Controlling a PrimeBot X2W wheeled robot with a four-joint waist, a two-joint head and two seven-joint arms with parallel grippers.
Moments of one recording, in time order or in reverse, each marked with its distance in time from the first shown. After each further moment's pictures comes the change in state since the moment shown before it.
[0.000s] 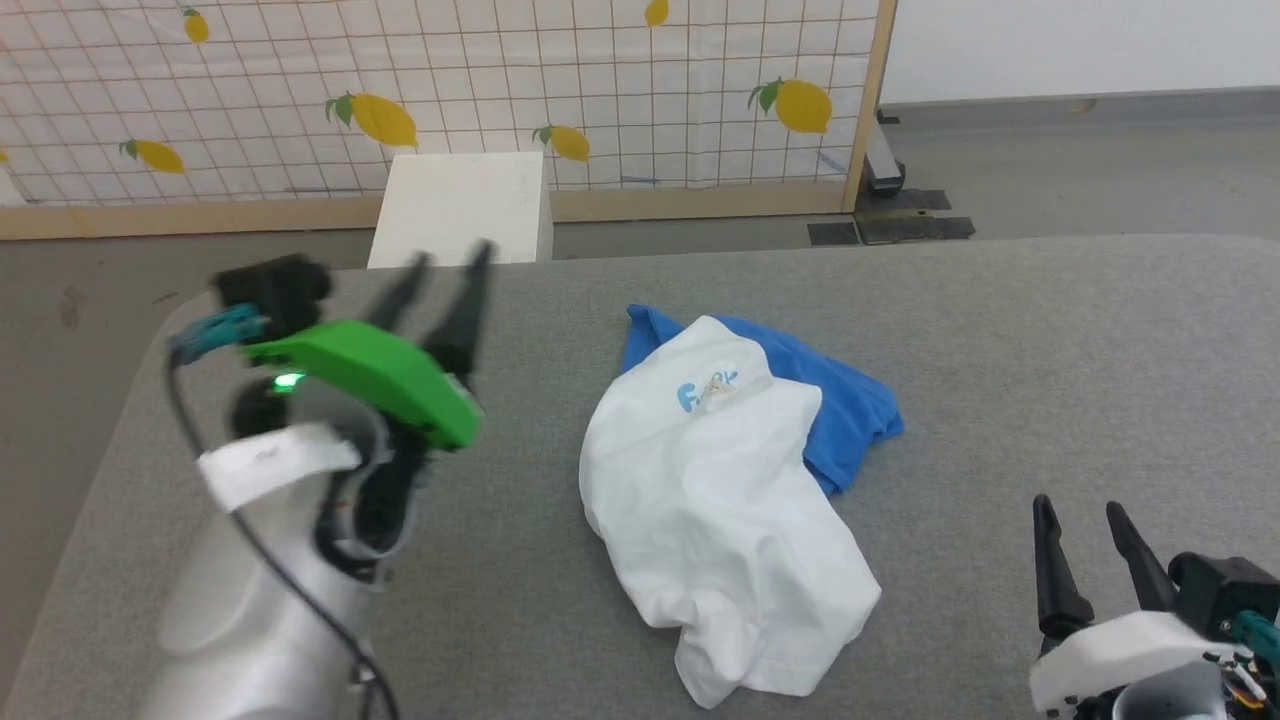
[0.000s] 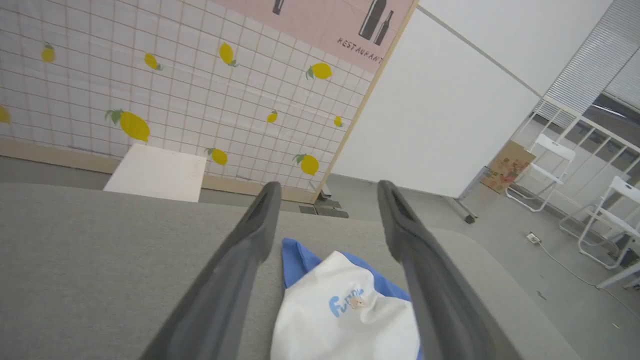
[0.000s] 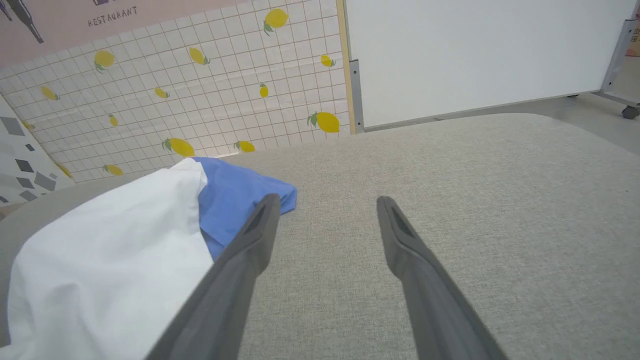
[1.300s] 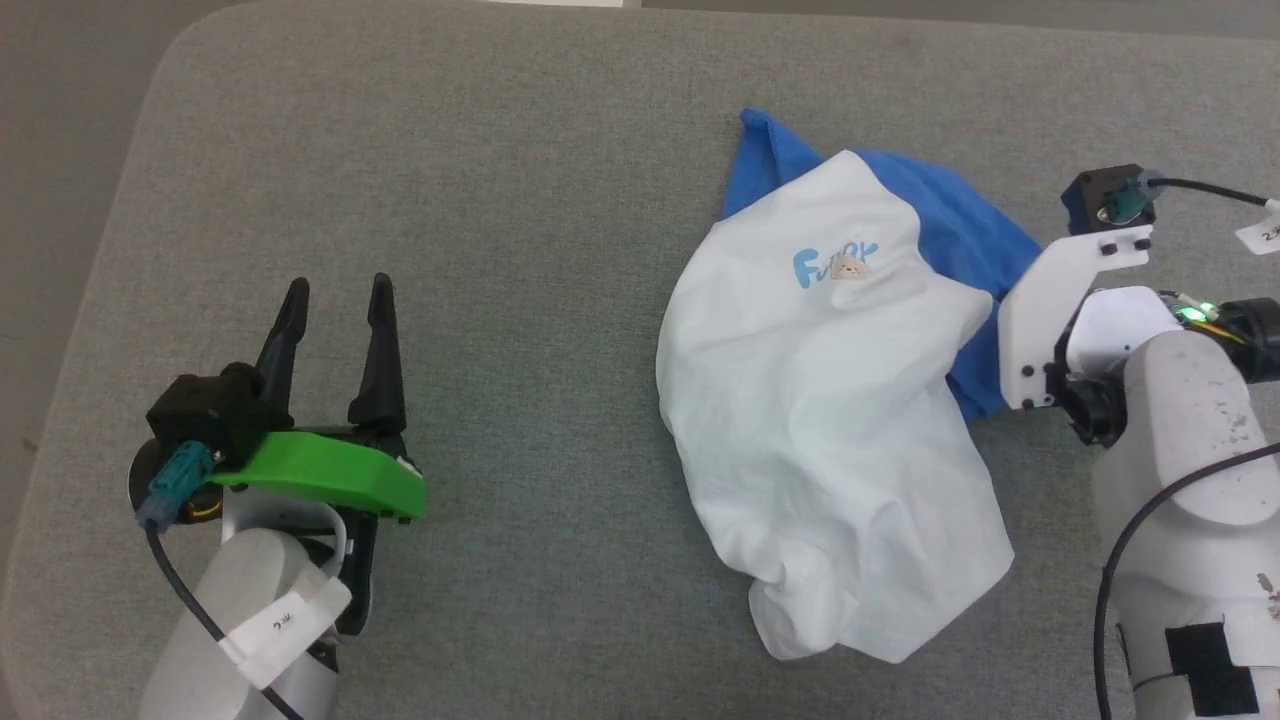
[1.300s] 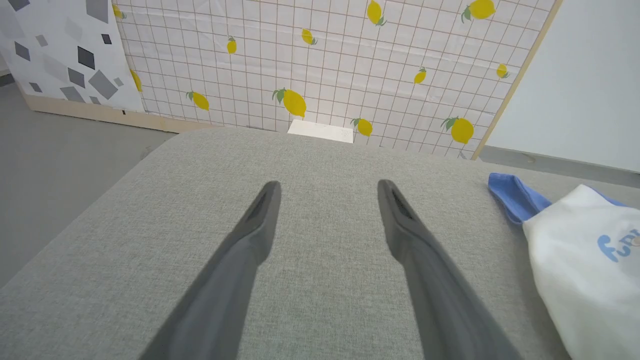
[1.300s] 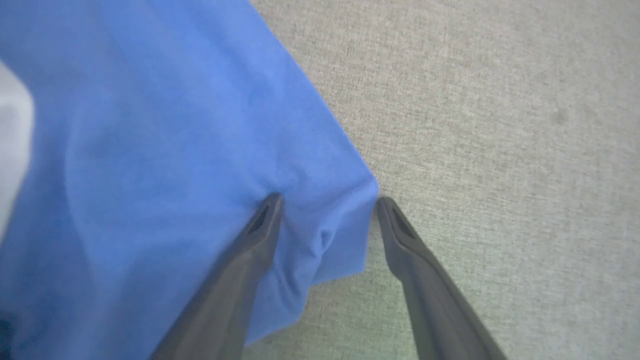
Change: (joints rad) left arm 0.177 0.046 0.084 -0.094 0.333 0.053 -0.336; right arm -0.698 -0.016 0.003 0.360 -0.336 -0.001 0.784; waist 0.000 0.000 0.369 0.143
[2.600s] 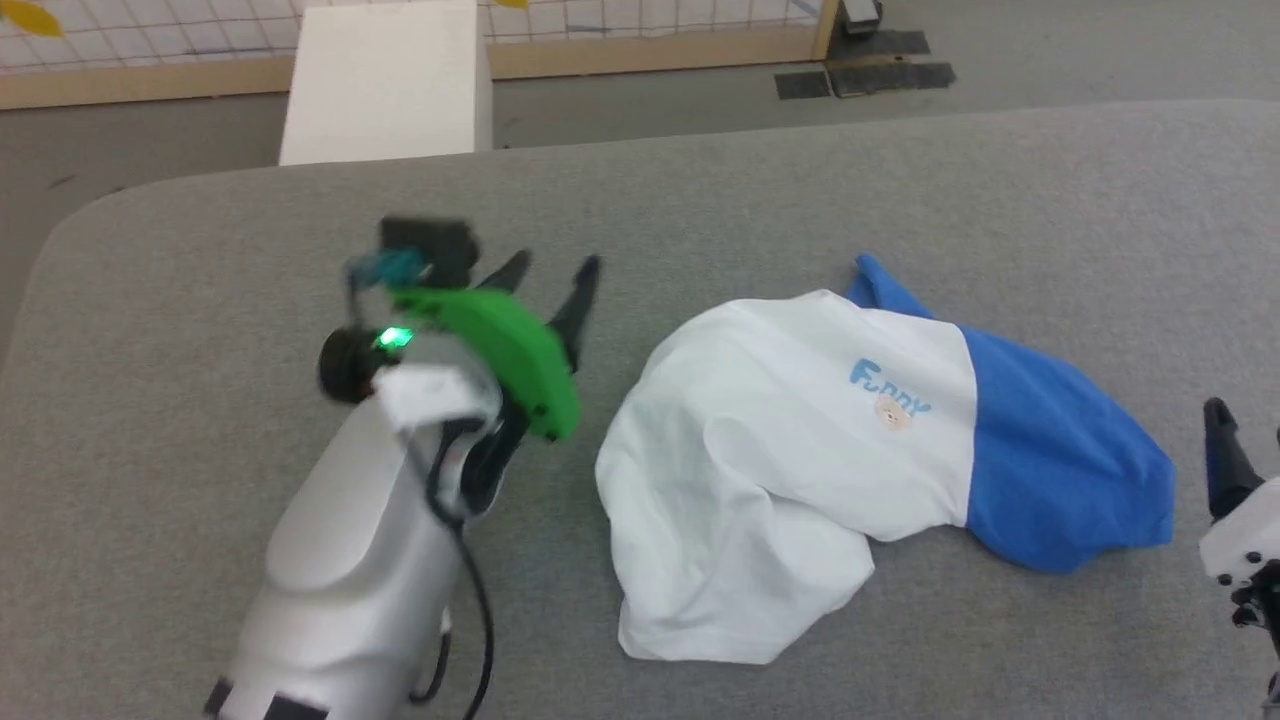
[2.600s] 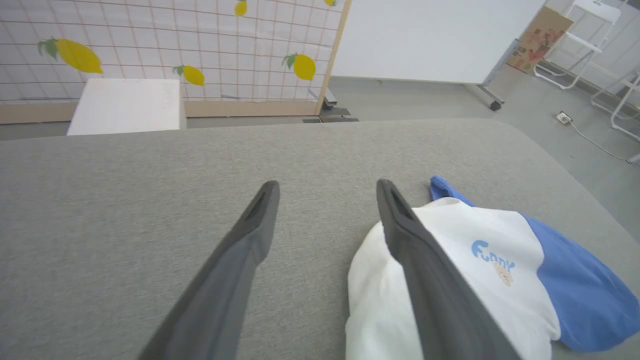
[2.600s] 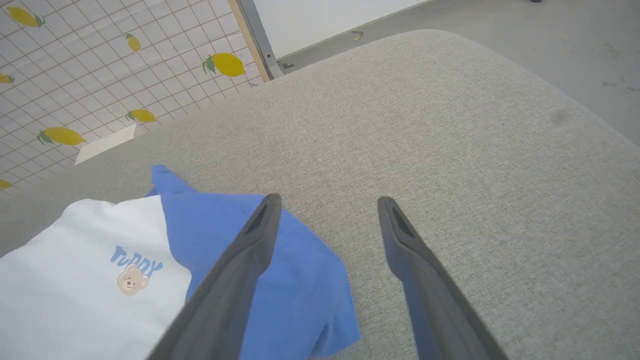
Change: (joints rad) left arm -0.262 -0.123 -0.157 0.184 -0.093 -0.061 0.446; right arm 0.513 0.016 -0.329 -0.557 0.390 0.001 -0.220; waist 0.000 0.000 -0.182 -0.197
